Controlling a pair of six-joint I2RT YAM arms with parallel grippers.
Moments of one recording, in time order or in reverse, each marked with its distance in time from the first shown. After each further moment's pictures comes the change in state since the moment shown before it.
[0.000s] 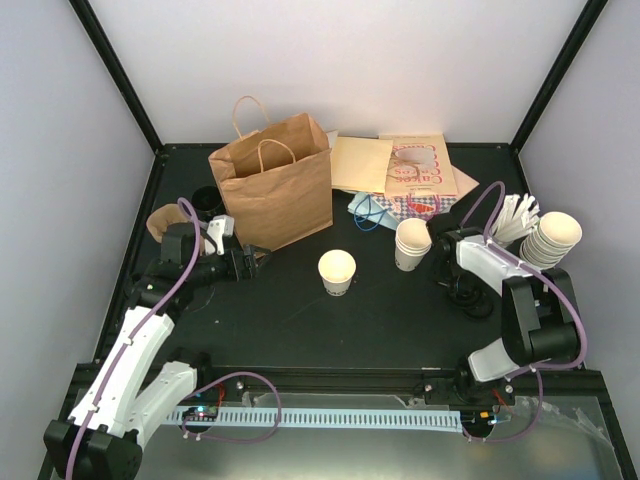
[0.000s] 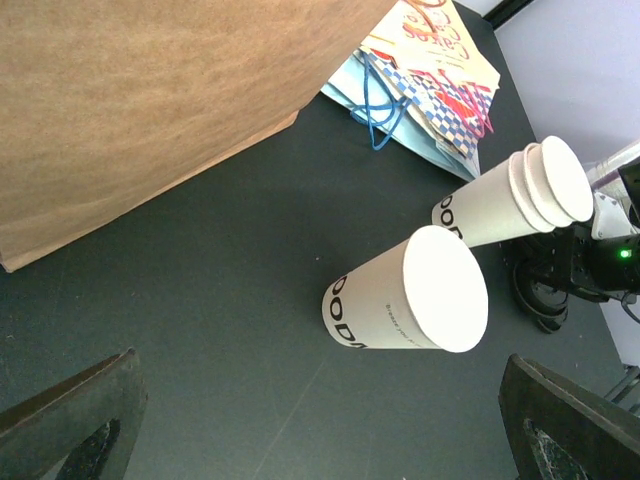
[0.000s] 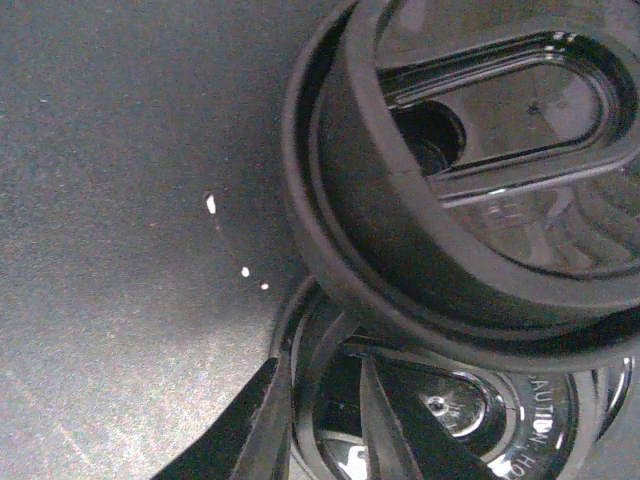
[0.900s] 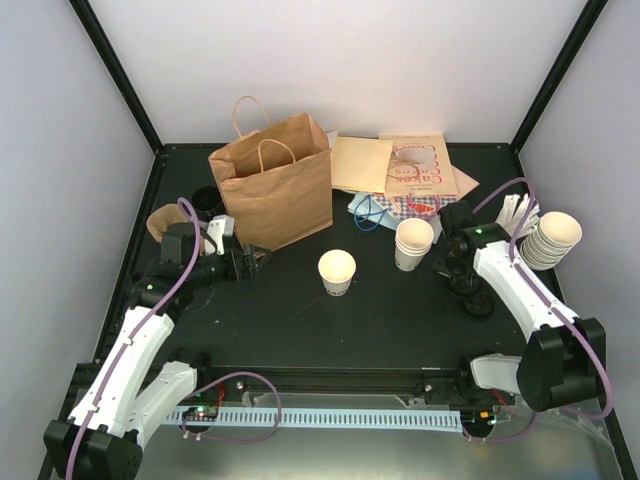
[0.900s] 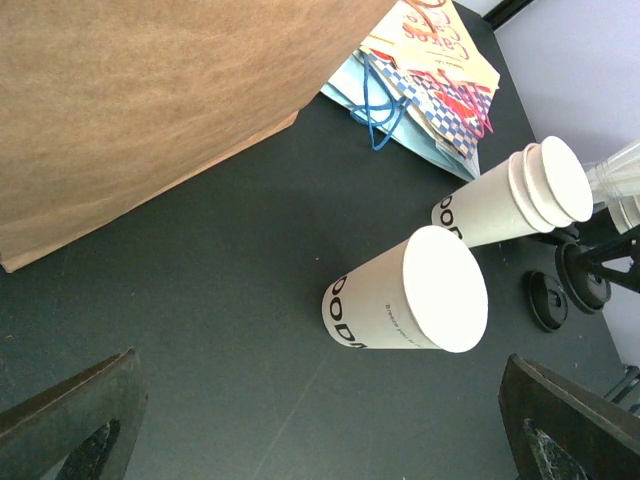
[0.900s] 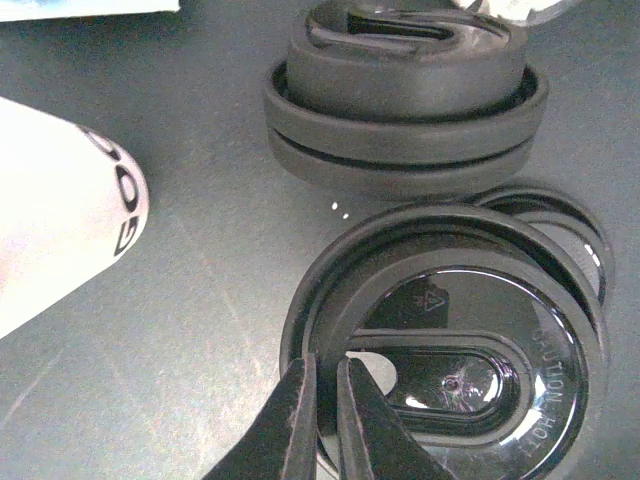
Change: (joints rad) left arm 0.000 0.000 0.000 0.000 0.000 0.000; right arm 0.010 -0.223 0.096 -0.159 -0.106 -0.001
